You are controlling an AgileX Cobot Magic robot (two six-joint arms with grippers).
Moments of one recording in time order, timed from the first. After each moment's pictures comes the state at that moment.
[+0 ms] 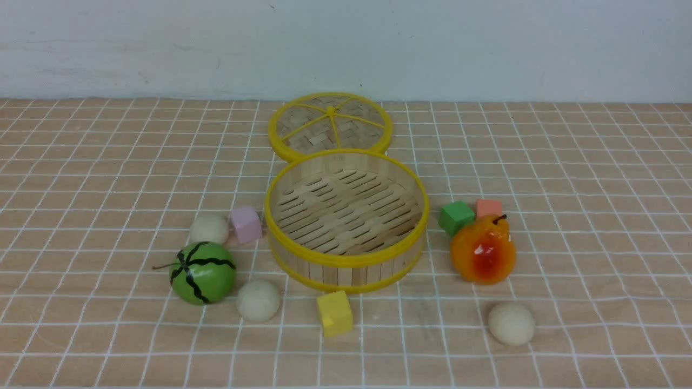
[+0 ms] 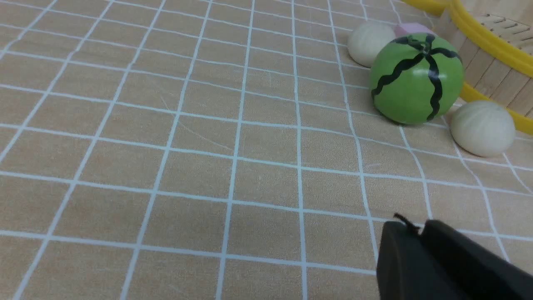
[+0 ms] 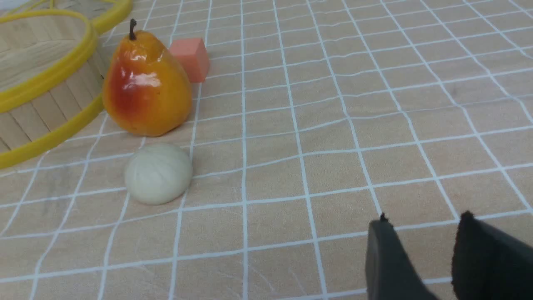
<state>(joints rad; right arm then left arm) -0.02 -0.01 0.02 0.00 0.39 0.15 -0.14 -0.01 0.03 0.16 0.39 -0.39</state>
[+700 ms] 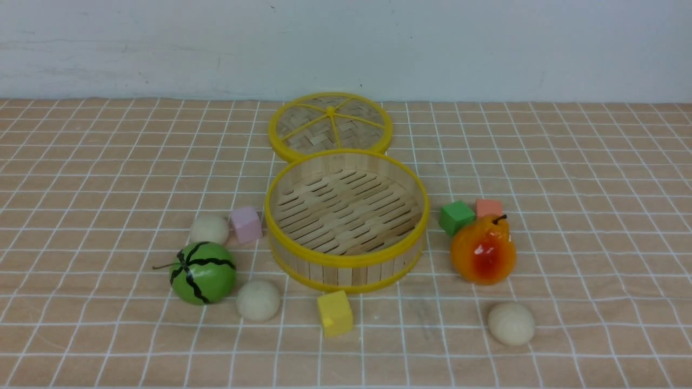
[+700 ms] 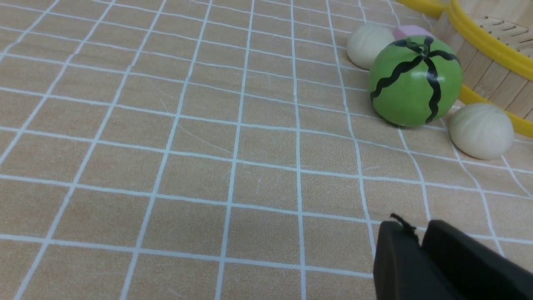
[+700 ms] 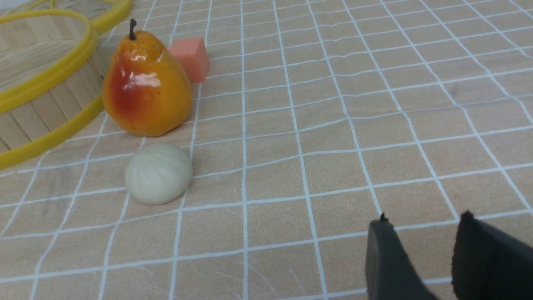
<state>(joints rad) -0.02 -0.01 0.02 0.00 0.39 0.15 -0.14 -0.01 0.03 0.16 0.38 -0.39</state>
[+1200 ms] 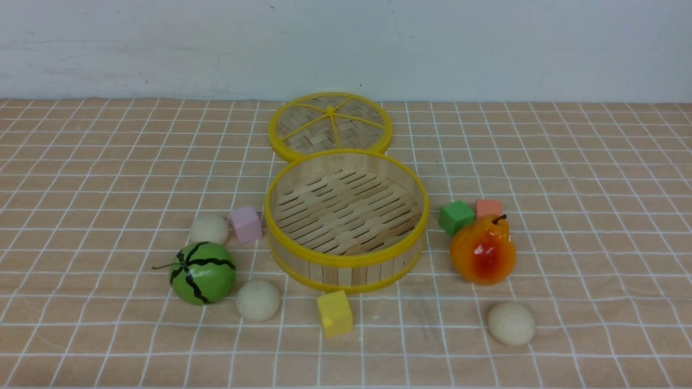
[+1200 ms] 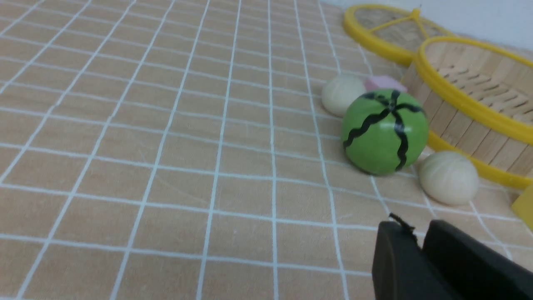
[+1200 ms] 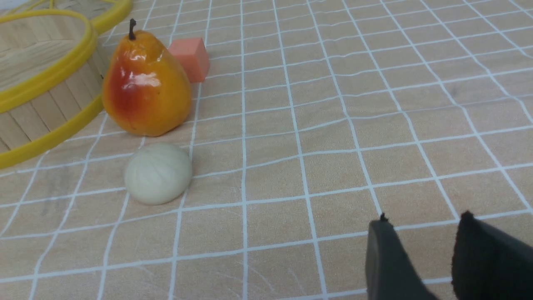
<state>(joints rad) -0.02 -0.01 0.02 0.00 0.39 0.15 -0.14 -0.01 0.03 0.15 0.25 -0.39</state>
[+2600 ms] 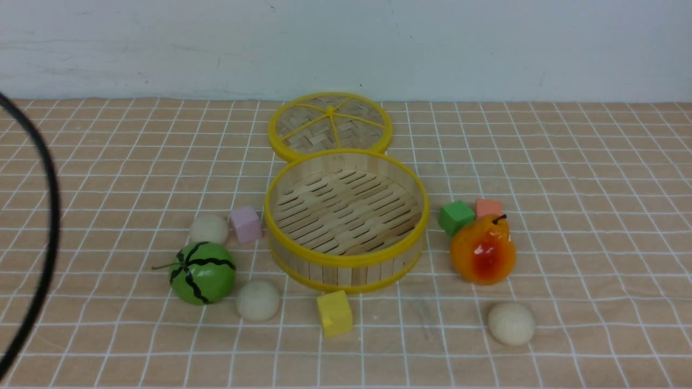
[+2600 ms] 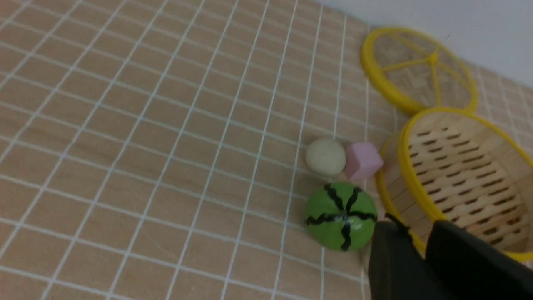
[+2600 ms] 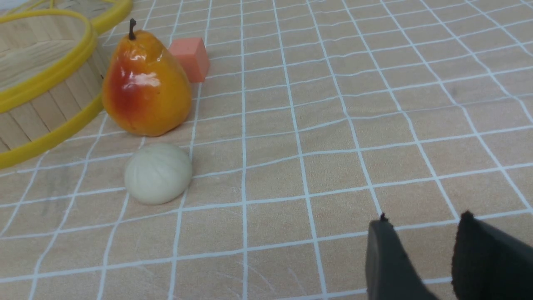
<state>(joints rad) -0.02 -0.01 0.02 0.00 0.39 0.15 -0.14 0.78 -0.81 0.12 0.69 -0.54</state>
